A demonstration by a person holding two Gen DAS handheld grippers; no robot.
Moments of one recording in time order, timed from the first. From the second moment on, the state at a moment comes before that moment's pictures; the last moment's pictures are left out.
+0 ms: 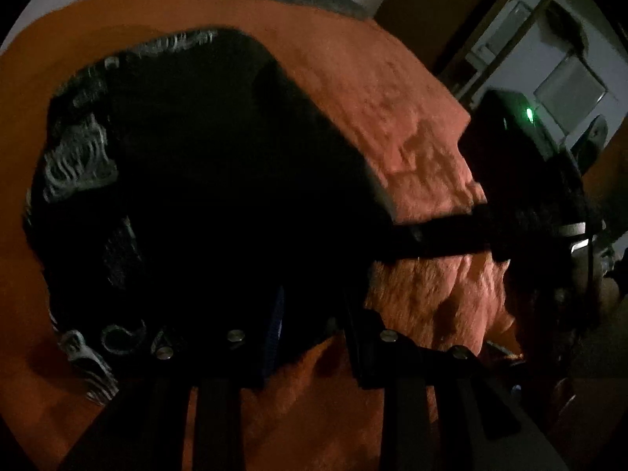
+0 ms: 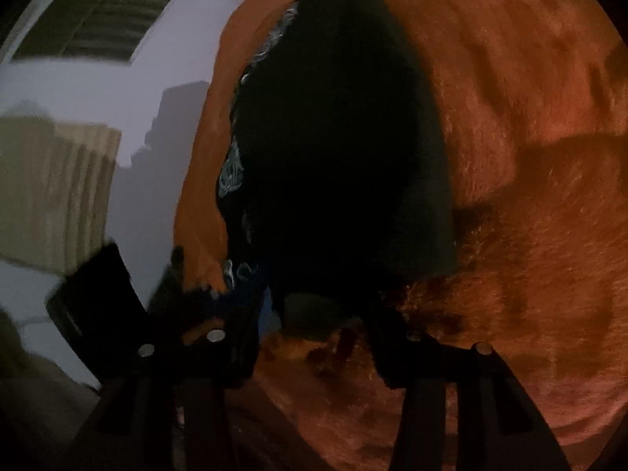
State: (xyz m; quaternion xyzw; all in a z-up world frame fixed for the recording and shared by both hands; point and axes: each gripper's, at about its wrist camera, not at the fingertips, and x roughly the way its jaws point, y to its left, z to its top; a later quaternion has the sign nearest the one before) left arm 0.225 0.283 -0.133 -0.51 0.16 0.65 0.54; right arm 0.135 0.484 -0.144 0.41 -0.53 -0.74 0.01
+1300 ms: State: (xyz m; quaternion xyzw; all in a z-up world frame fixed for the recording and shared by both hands) left arm 0.225 0.277 -0.104 -0.48 0.11 0.66 0.57; right arm 0.170 0.516 -0.125 0.37 -0.52 -0.77 0.02
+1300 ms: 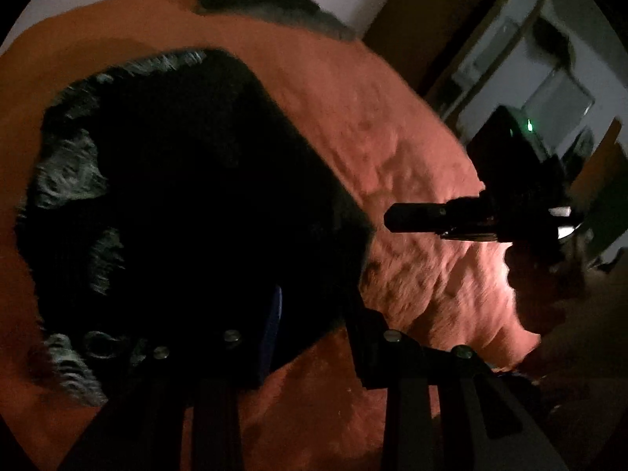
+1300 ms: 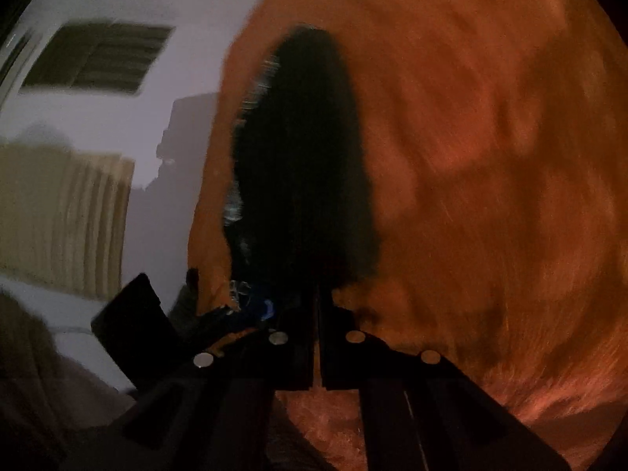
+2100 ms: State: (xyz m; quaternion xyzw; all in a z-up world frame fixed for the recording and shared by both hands) left arm 0.062 0.313 -0.116 -0.46 0.18 0.73 0.47; right arm 0.044 0.538 -0.115 0.46 -0.31 -0.83 0.02
